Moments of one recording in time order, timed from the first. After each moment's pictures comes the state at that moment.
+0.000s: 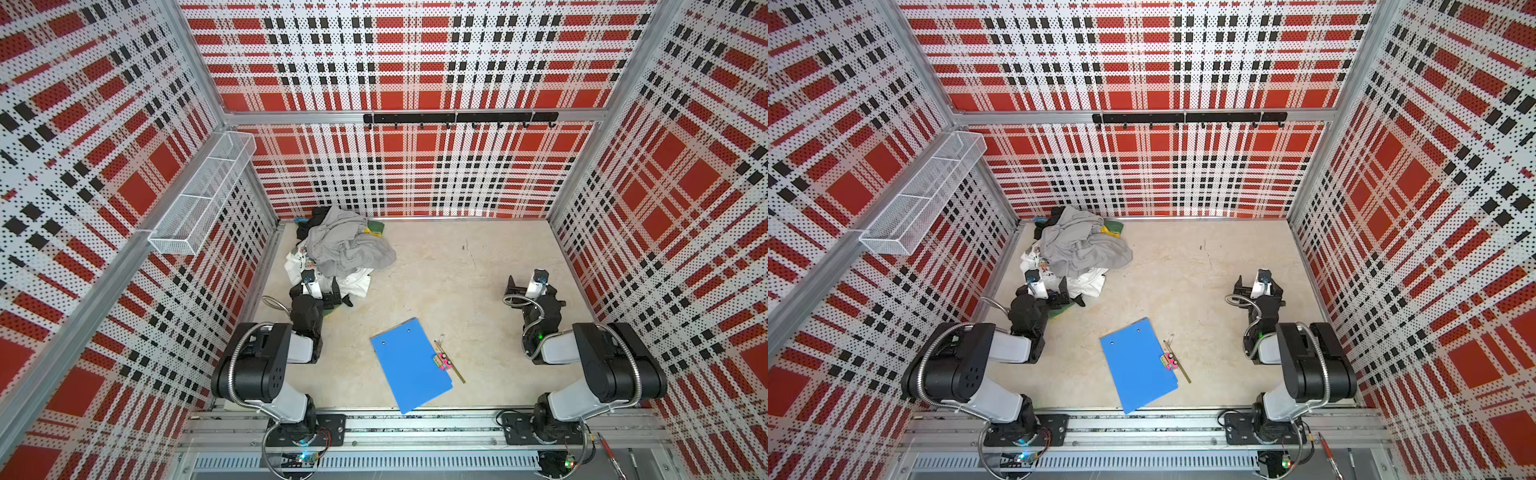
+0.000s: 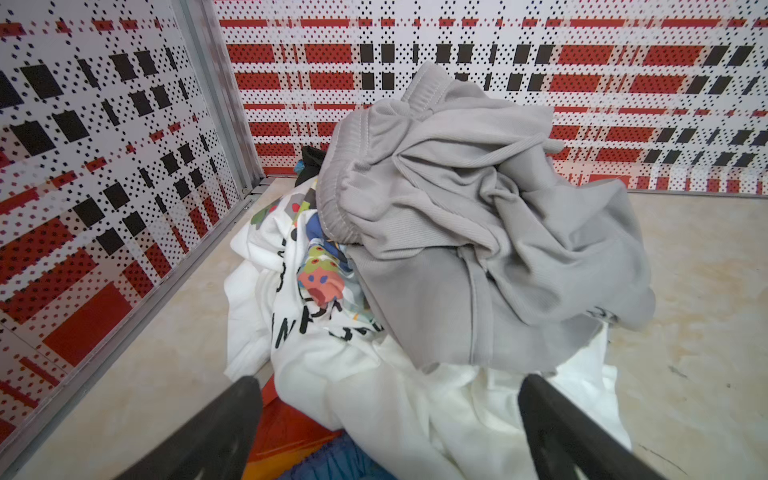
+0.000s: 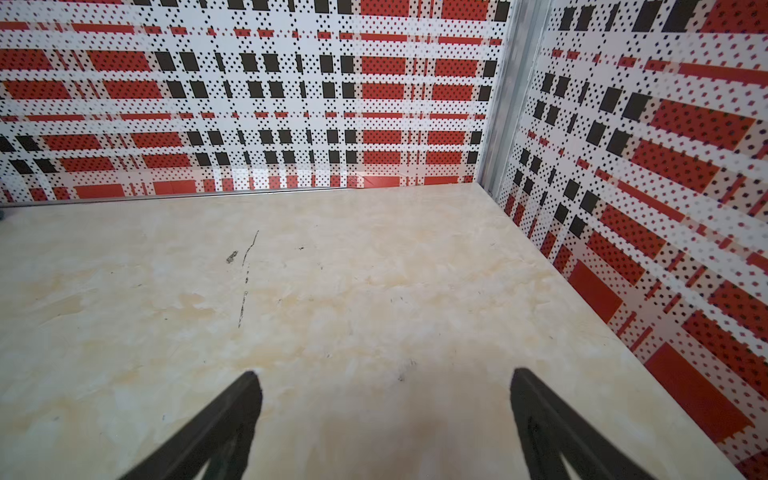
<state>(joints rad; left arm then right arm) -0.02 1.57 0.29 1.12 -0.12 0.00 0.01 1.55 0.26 1.16 0.19 -0.01</state>
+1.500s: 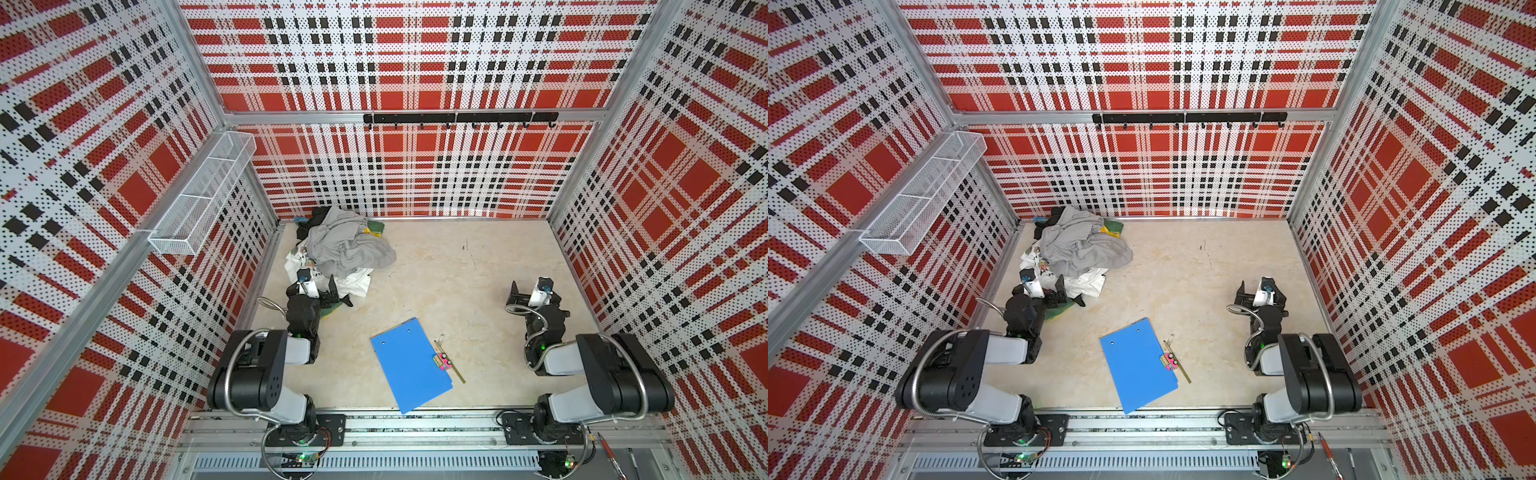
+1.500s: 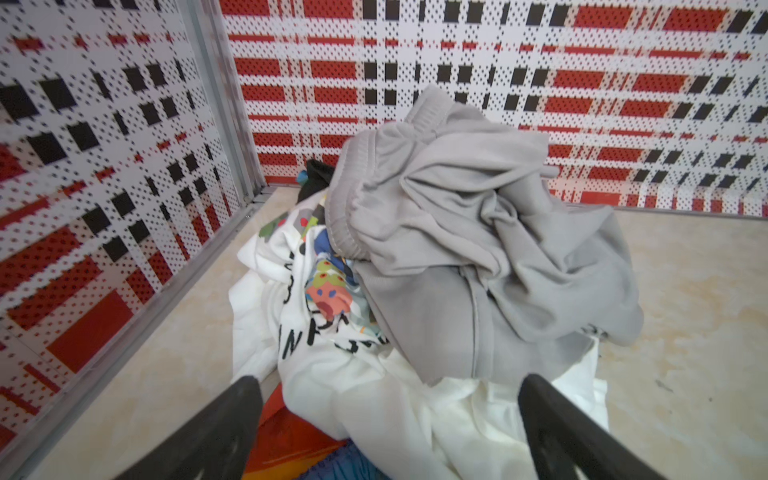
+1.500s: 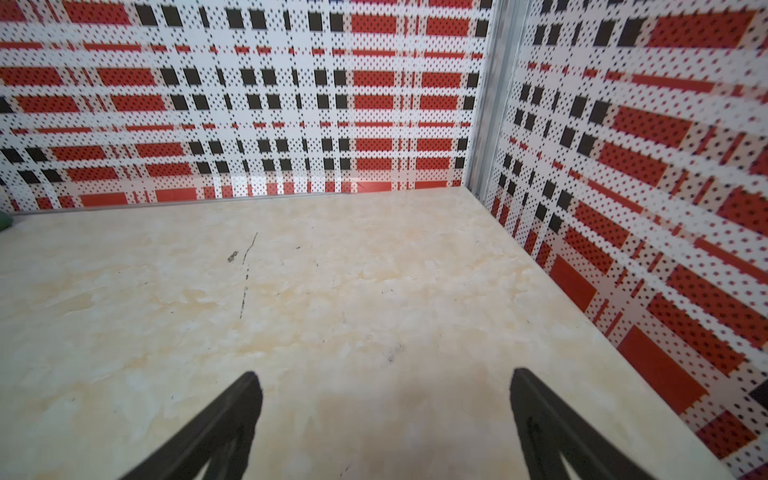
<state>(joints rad) -0.02 1.44 0.29 1.02 -0.10 -0.02 0.01 1.39 0.16 1.17 0.22 -0.01</state>
